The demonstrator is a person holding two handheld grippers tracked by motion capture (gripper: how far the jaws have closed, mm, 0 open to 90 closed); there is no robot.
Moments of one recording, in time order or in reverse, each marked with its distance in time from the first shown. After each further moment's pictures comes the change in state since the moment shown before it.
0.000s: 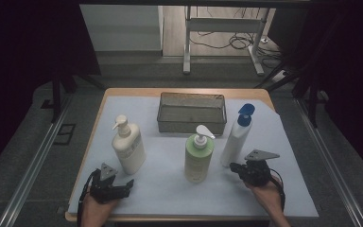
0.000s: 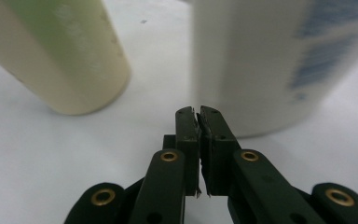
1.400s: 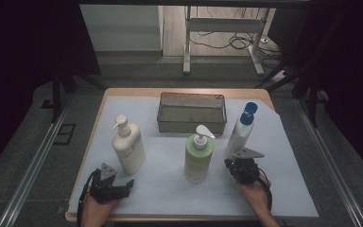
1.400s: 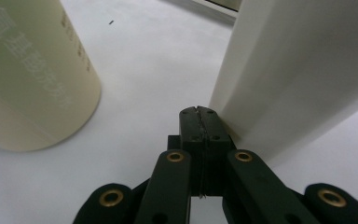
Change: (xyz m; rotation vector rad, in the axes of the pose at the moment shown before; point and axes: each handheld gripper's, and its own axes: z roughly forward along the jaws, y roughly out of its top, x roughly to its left) left arm 0.000 0.000 0.000 0.003 0.000 0.002; right arm 0.017 0.008 0.027 0.020 -0.192 0.018
